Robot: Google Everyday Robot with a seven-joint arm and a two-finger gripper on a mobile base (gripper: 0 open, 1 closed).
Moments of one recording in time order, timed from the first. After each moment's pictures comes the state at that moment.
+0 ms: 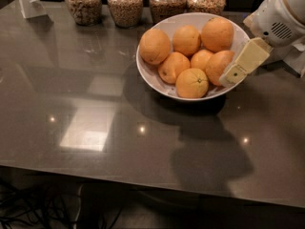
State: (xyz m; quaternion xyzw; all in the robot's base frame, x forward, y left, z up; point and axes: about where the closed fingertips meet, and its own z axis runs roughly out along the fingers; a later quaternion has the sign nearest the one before) arm 0.539 -0.195 0.971 -0.51 0.81 0.03 0.29
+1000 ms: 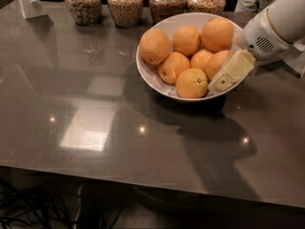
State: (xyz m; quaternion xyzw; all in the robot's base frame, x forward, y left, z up) arm 0.550 -0.182 0.930 -0.48 0.83 0.10 0.28
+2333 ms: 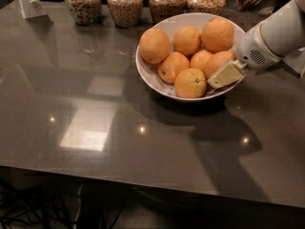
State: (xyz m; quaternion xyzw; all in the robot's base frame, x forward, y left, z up) arm 0.566 -0.187 0.901 -0.47 0.83 0.08 0.29
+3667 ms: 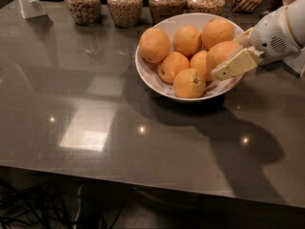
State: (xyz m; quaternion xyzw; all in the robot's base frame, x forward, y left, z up) arm 0.557 -0.187 0.947 -0.48 0.79 0.14 0.36
